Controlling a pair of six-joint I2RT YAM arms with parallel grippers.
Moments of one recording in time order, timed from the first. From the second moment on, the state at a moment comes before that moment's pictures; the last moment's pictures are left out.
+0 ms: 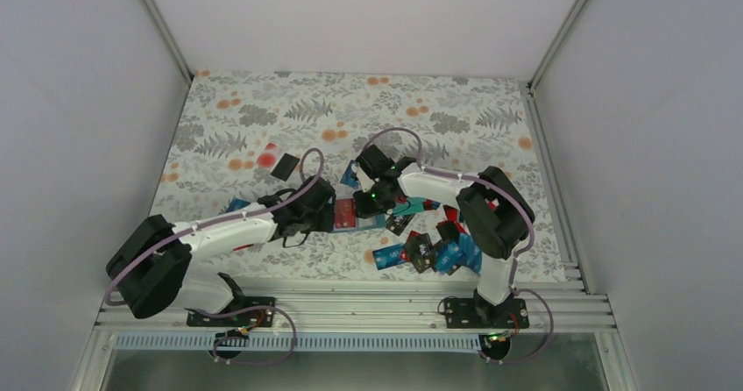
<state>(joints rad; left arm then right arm) -0.81 1.36 0.68 -0.38 -0.11 -0.71 0.76 1.88 1.18 -0.56 -0.29 0.37</state>
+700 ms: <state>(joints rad) -0.79 1.53 0.73 -0.17 0.04 -0.70 0.72 1.81 1.10 -0.45 -0.36 0.40</state>
